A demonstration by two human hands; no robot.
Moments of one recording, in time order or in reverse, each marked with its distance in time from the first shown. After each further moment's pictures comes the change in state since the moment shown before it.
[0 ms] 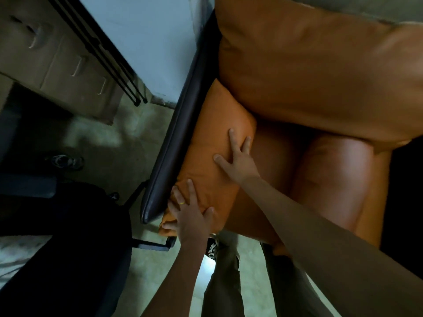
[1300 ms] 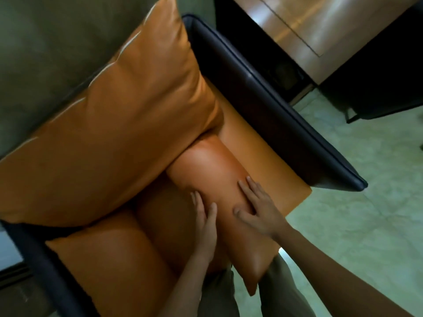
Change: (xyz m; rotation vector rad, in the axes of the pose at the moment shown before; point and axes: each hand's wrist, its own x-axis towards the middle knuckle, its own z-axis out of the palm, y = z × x) left_hand -0.092 0.295 0.092 -0.345 -0.711 0.527; right_hand -0.184 0.298 -0.126 0.405 0.382 0.356
